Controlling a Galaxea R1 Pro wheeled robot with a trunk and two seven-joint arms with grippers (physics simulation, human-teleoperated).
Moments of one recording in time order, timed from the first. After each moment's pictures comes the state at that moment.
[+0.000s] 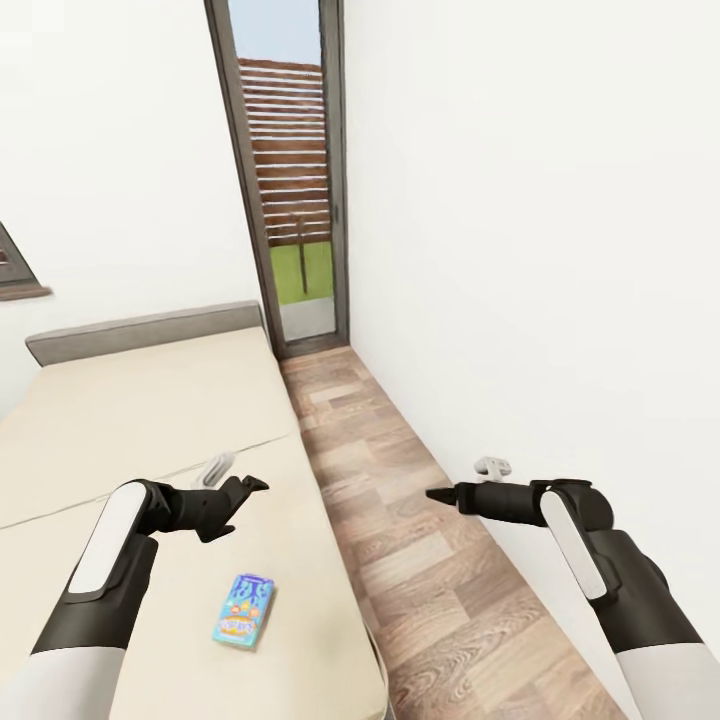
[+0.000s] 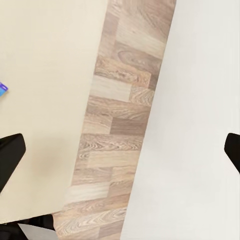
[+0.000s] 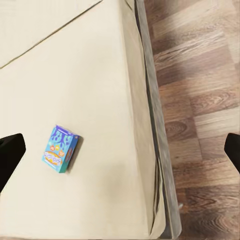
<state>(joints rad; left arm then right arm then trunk) -0.55 0.07 0.11 -1.39 1.54 0.93 0.96 -0.56 -0.19 0.08 -1.36 -0.44 1.04 0.38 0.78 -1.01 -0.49</state>
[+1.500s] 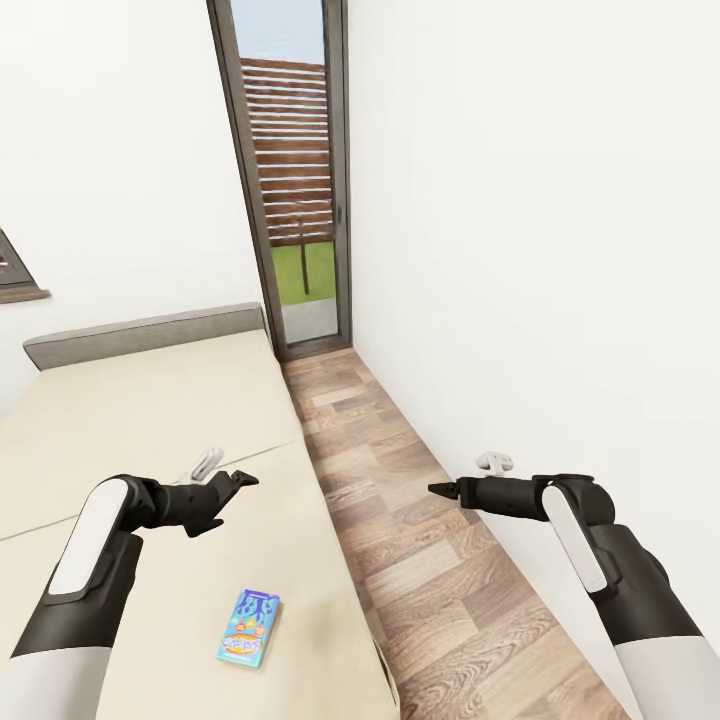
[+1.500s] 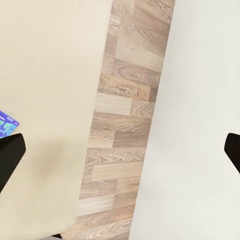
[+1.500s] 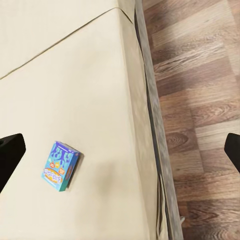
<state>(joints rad) -0.55 0.10 0.13 -1.44 1.55 0.98 0.97 -0.58 -0.19 0.07 -1.35 -0.43 1.05 0.38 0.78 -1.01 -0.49</state>
